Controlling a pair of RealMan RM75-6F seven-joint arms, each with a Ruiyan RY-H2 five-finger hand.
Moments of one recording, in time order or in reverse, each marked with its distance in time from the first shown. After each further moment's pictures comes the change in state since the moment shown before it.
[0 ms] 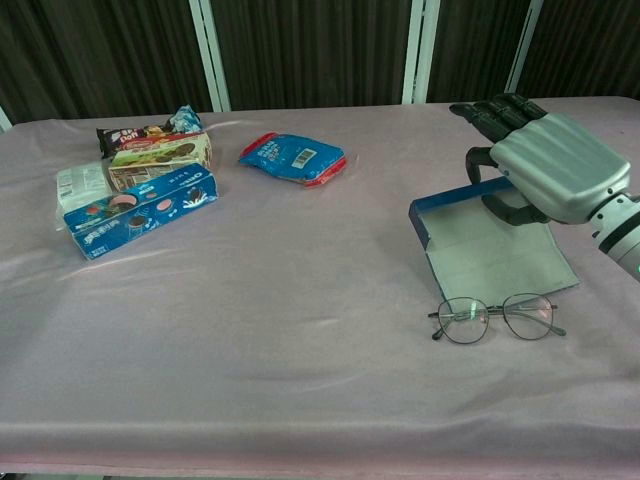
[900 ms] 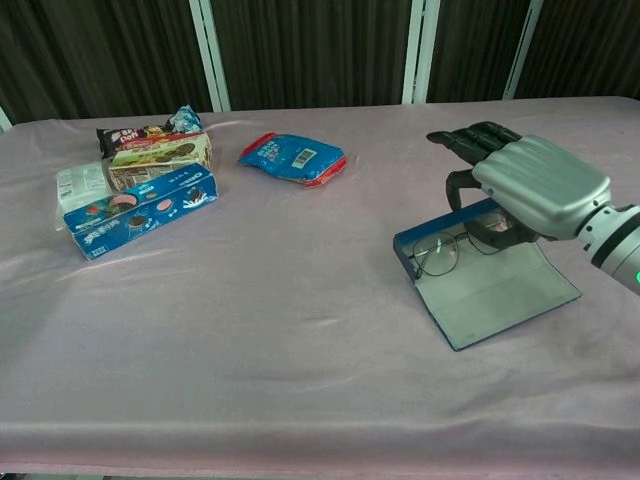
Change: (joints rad) left arm -0.001 0.000 -0.001 -0.001 -0.002 -0.001 0.003; right arm 0.007 0.104 -0.055 -0.230 0.003 -0.083 0.017
